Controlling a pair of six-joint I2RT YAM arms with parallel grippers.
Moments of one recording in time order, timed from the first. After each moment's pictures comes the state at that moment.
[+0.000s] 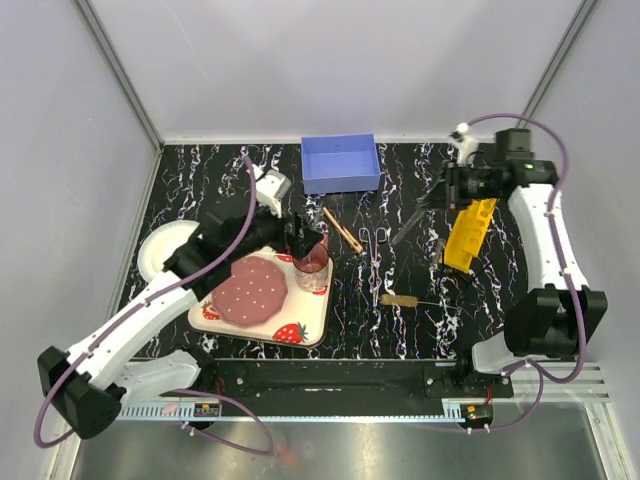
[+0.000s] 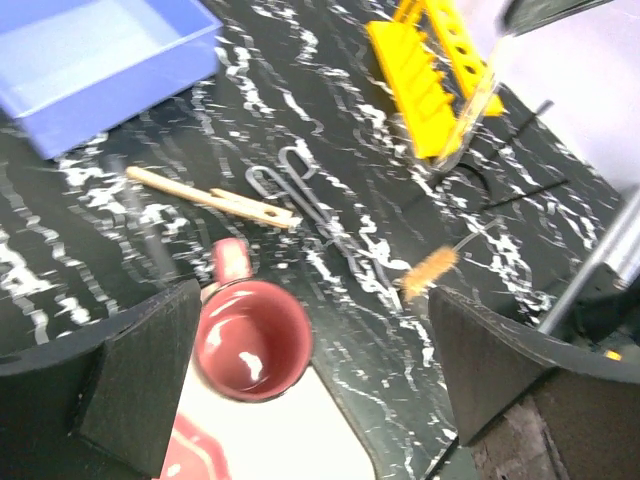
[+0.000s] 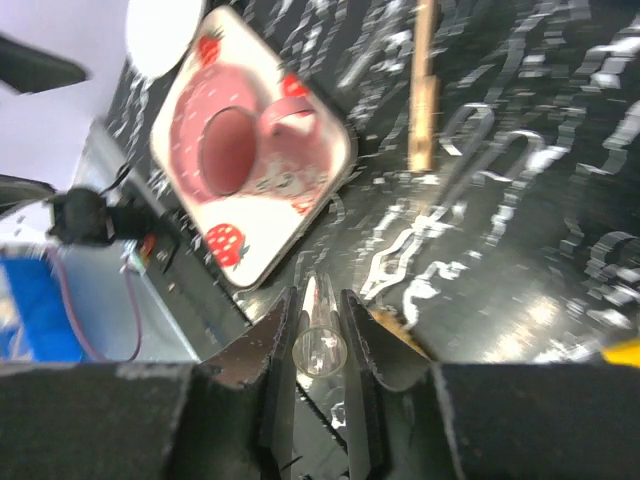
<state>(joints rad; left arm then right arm) -0.69 1.07 0.98 -0.22 0.19 -0.26 0.01 1.52 1.52 -1.01 -0.92 -0.15</state>
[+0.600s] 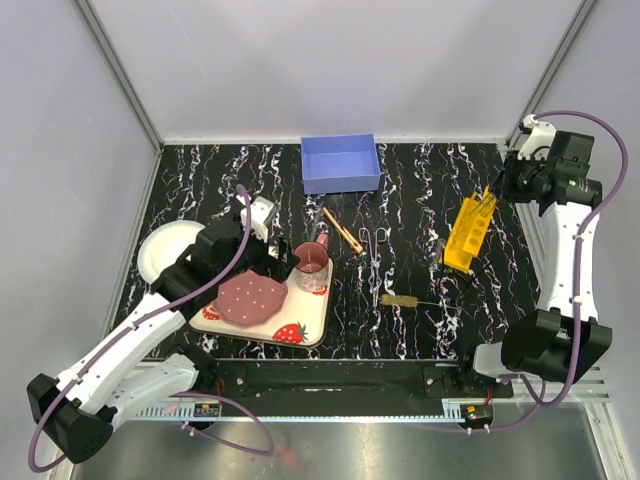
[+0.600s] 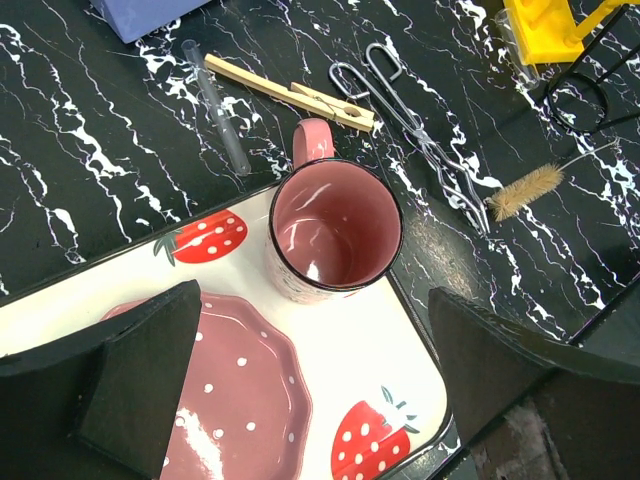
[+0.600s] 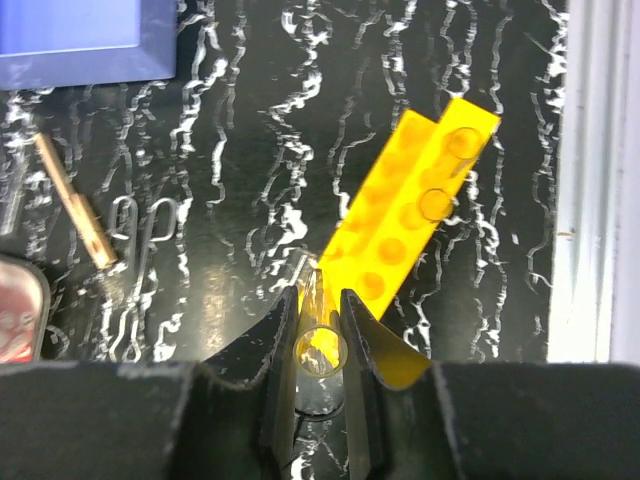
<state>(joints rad) -0.62 0.87 0.81 -0.40 0.09 -0.15 -0.30 1.37 1.49 -0.84 -0.40 -0.14</state>
